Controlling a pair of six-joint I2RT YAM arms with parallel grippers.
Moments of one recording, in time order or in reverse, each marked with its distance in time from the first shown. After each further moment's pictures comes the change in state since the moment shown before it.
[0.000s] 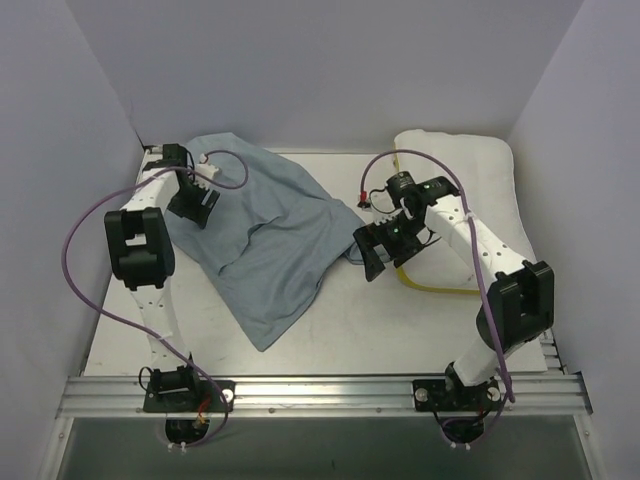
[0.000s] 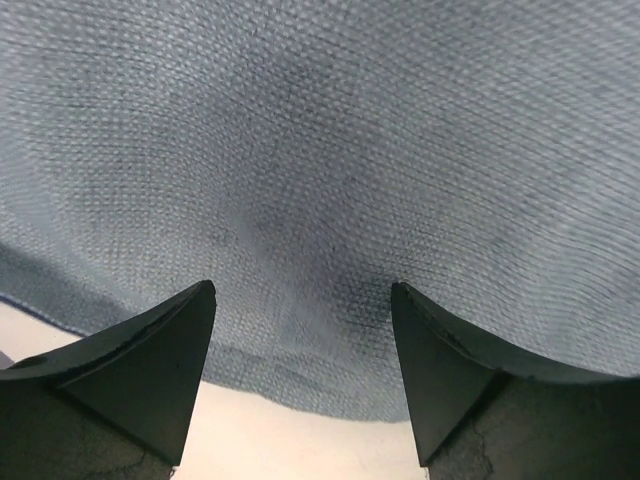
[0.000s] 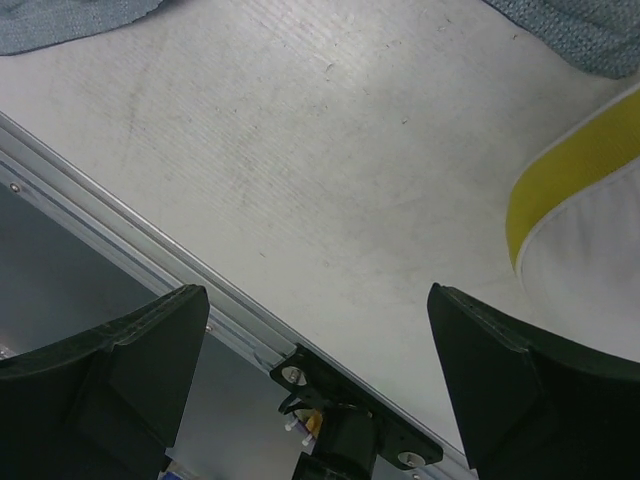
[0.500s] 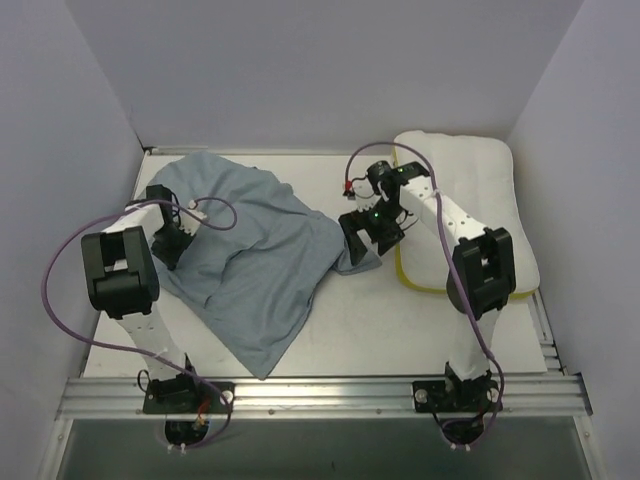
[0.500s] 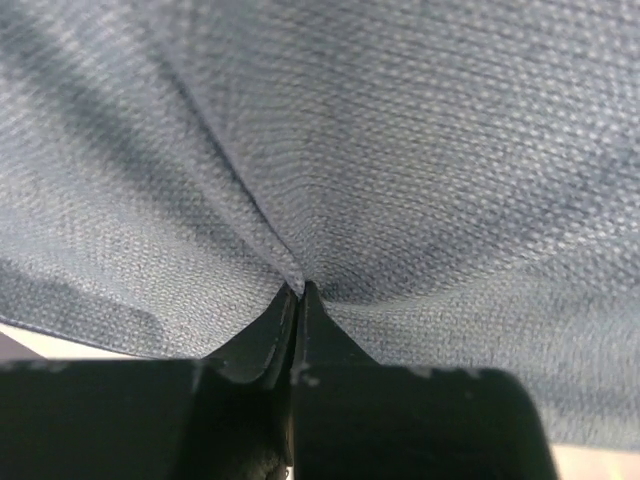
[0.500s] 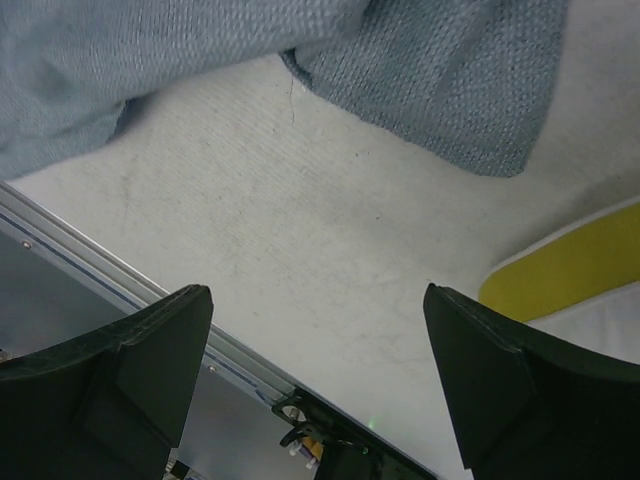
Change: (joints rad) left arm 0.072 -0.187 -0.400 0.063 -0.074 0.144; right arm 0.009 0.284 0.212 0.006 0.001 0.036
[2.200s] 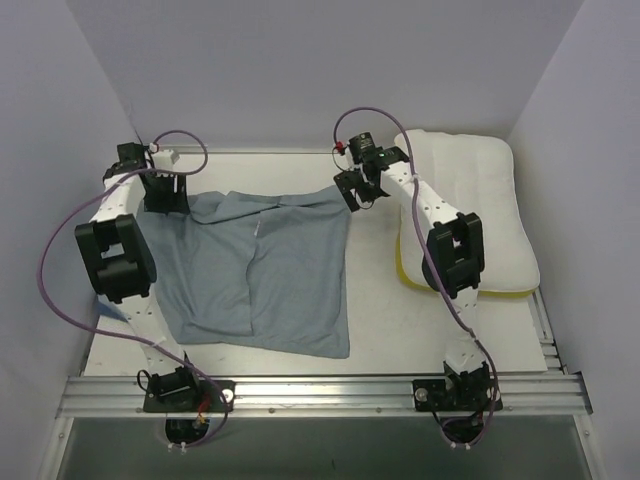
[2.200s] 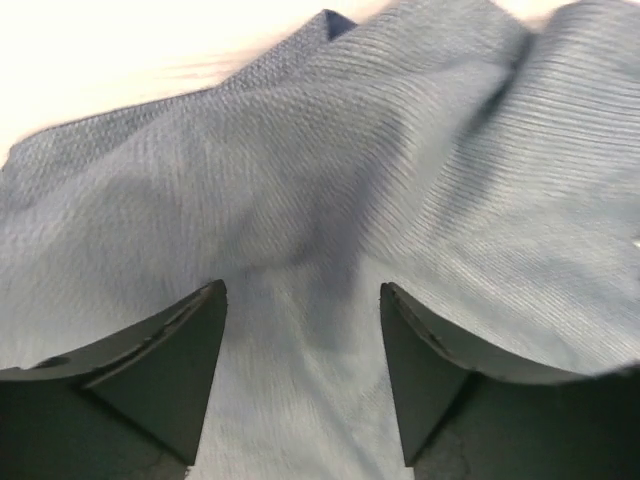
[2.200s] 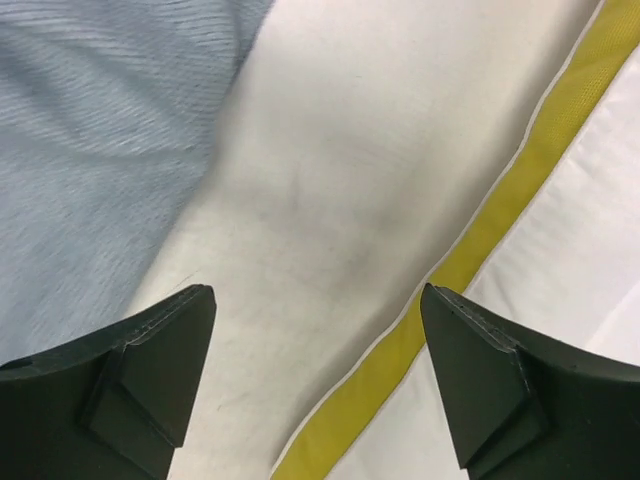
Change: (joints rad) left arm 0.086 0.134 0.357 0.058 0.288 -0.418; right arm 0.018 0.311 0.377 0.320 0.578 -0.024
